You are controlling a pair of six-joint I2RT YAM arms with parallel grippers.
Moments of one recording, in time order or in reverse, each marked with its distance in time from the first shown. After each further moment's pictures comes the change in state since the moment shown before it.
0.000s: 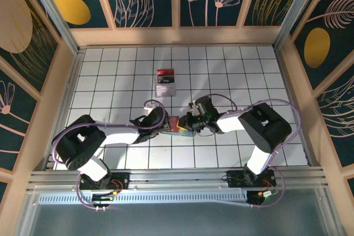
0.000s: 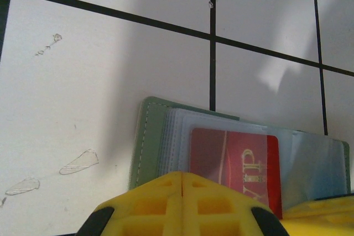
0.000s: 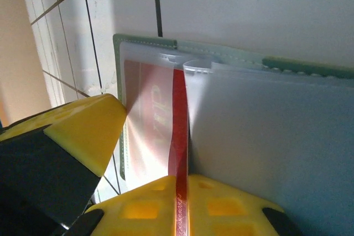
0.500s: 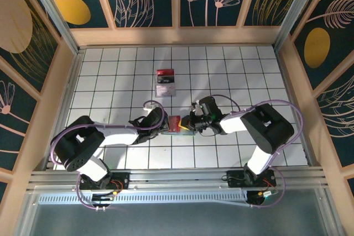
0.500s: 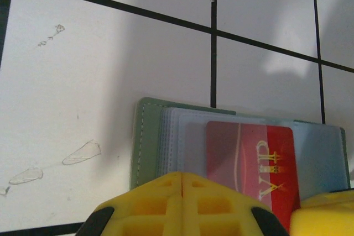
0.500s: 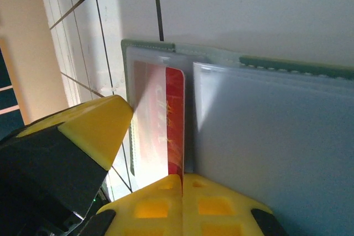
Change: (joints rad) left arm 0.000 -0.019 -0.015 -0.002 0.011 -0.005; right arm -0.040 -0.028 -0.038 0.027 -0.025 0.002
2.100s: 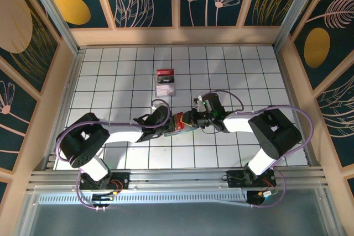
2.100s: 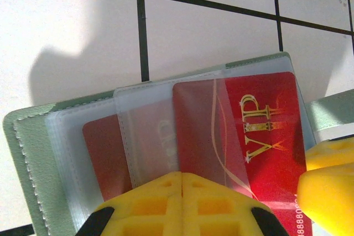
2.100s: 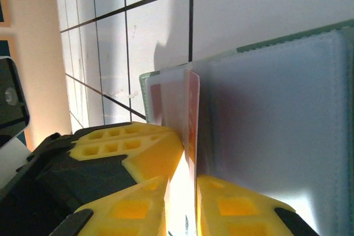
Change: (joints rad) left arm -0.021 0.062 0.073 -0.009 0.118 0.054; right arm -0.027 -0.079 0.017 -0.063 0.006 -0.093
